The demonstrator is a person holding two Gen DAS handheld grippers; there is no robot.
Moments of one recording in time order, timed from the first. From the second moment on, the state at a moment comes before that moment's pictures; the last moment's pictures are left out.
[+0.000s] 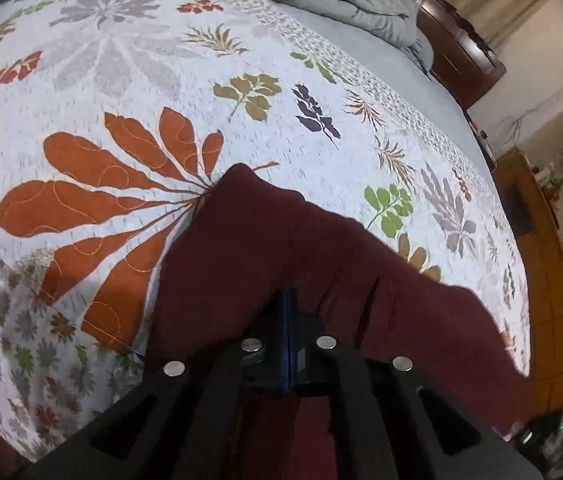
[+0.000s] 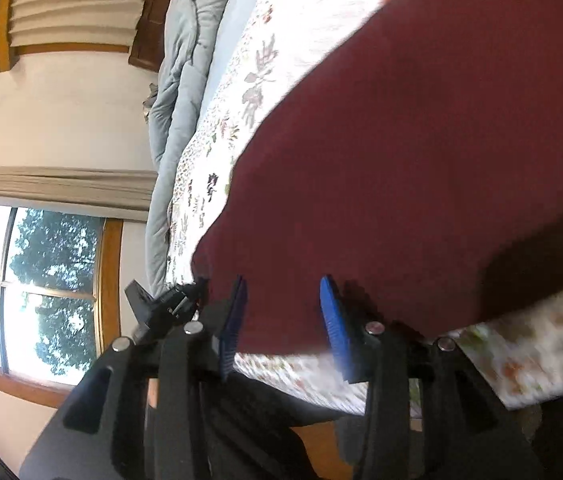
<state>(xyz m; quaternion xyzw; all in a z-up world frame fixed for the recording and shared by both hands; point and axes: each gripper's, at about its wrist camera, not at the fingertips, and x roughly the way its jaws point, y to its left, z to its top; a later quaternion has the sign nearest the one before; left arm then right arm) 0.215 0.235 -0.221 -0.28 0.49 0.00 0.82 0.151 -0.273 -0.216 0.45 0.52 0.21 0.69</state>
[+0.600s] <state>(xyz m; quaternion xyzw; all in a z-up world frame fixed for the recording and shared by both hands) 0.193 0.225 -0.188 -0.27 0.46 0.00 0.84 0.232 -0.289 -0.188 0.42 0.49 0.25 0.73</state>
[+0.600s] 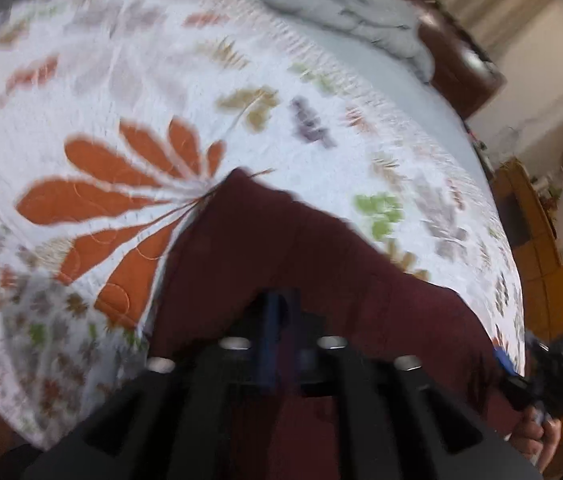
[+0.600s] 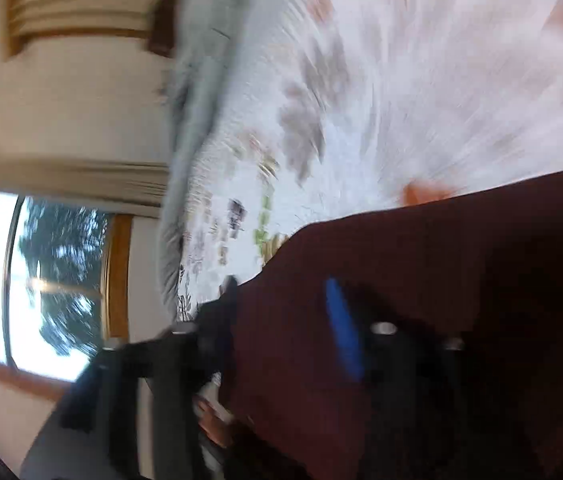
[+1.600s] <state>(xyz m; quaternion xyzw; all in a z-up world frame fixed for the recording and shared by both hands) 0.161 0.183 -0.208 -0.22 0.47 -0.02 0.86 -0.054 -0.735 -0.223 0.61 0.22 -0.04 0.76</state>
